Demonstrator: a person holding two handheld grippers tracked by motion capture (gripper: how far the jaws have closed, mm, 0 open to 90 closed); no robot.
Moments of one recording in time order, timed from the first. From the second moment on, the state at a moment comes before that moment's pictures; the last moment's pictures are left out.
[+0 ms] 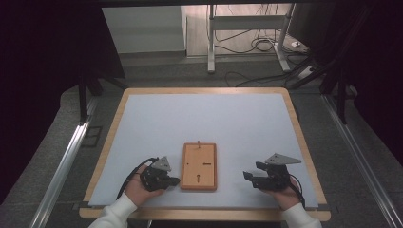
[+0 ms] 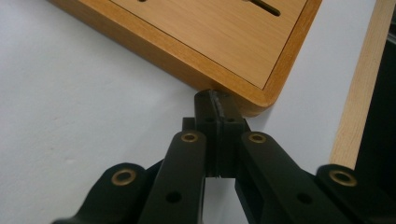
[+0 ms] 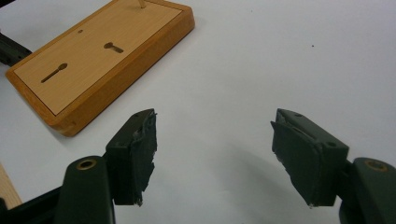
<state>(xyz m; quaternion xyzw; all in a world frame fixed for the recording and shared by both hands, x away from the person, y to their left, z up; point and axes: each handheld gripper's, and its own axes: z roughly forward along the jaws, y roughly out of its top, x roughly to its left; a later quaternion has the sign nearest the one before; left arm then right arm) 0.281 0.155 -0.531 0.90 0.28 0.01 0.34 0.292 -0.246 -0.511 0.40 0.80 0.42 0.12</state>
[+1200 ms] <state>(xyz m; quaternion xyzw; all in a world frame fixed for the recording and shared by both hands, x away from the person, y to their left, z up) 0.291 0.204 -0.523 0.82 0.37 0.11 0.41 0.293 -0.239 -0.508 0.38 0.81 0.43 0.13</state>
